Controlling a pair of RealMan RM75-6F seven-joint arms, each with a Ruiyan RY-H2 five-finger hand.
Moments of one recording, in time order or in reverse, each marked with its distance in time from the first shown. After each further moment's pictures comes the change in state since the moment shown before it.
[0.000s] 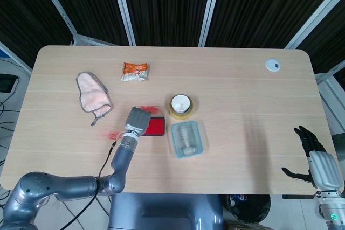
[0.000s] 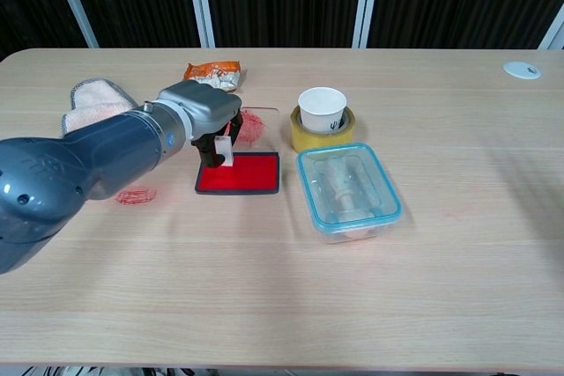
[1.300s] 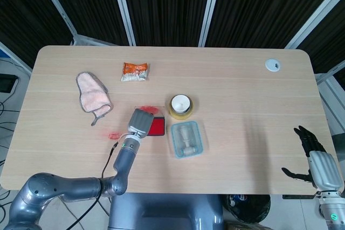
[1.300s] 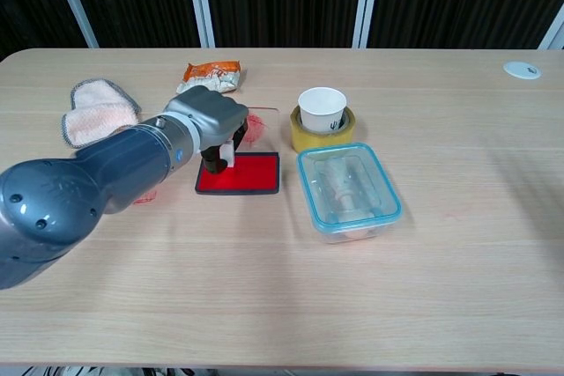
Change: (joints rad) left arm -0.012 -0.054 0.056 0.070 -0.002 -0.012 0.046; right arm 0.001 0.003 -0.001 -0.002 0.001 -0.004 0.008
